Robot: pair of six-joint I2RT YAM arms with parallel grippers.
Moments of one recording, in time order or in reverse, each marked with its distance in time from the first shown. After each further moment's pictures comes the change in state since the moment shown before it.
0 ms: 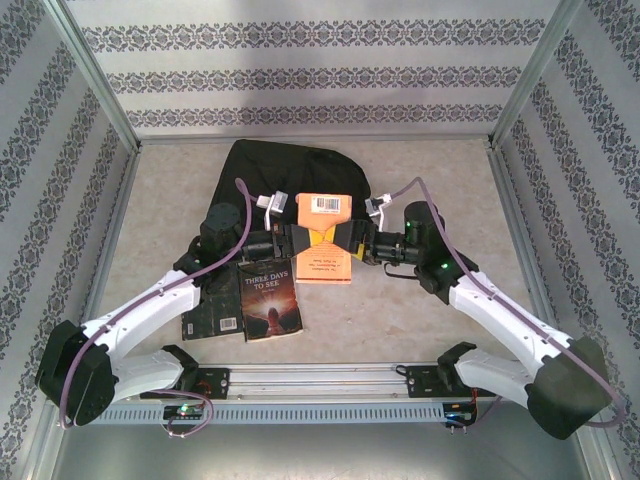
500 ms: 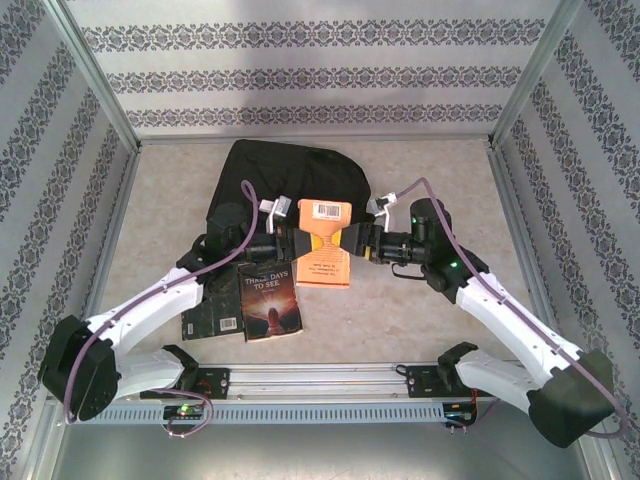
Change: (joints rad) left arm 0.001 0.016 0.005 -0.089 -0.003 0.050; right arm -0.040 -0.065 0.073 -0.255 0.043 -0.169
